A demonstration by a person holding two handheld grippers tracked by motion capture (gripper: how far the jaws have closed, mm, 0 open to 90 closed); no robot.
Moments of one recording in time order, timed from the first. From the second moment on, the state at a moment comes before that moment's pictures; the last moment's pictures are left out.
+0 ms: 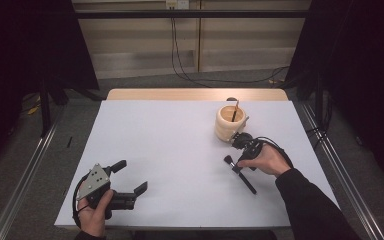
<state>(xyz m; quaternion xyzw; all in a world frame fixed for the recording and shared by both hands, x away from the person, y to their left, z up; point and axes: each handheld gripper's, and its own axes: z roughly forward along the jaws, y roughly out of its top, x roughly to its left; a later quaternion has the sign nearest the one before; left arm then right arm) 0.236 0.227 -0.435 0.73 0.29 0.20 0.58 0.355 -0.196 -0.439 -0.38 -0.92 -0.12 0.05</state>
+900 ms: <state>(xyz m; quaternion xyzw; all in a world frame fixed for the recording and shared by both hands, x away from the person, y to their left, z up) 0.237 0.228 -0.436 0.73 0.30 0.20 0.58 0.355 -0.192 -0.450 -0.38 -0.92 -0.11 0.04</state>
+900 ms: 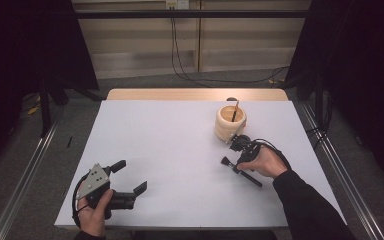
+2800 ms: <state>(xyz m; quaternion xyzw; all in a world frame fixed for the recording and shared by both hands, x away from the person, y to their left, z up) 0.238 0.230 -0.436 0.73 0.30 0.19 0.58 0.338 -0.212 -0.424 -0.39 -0.90 -0.21 0.01</state>
